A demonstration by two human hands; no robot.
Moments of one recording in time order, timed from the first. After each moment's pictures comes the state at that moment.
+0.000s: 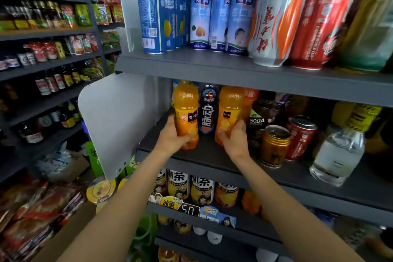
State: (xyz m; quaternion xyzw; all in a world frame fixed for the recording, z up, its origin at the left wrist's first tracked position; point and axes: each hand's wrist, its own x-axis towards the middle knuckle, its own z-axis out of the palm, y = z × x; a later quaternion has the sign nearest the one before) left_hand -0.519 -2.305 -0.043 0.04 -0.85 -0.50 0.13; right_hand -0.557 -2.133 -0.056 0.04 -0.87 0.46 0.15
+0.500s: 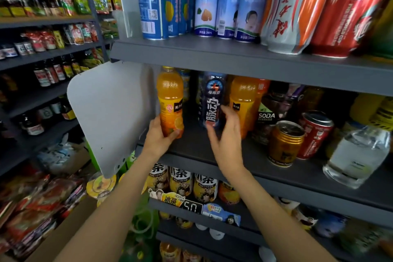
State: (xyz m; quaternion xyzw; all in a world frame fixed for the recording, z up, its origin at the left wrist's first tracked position) left_hand -0.532 -2.345 -0.079 0.09 -0.86 -0.46 0.19; right_hand -0.526 -2.166 -0.062 0.18 -0.80 0.45 0.34
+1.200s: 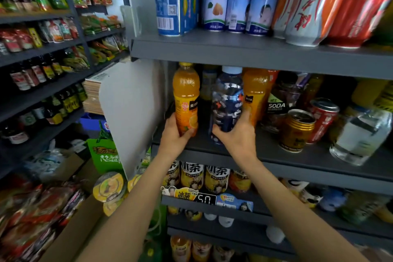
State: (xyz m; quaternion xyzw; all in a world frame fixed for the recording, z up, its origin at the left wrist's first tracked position) left_hand -0.525 -2.354 -0.081 0.00 -0.87 -0.47 0.16; right_hand -0.511 -2.189 -0.053 0.01 -0.86 0.44 0.25
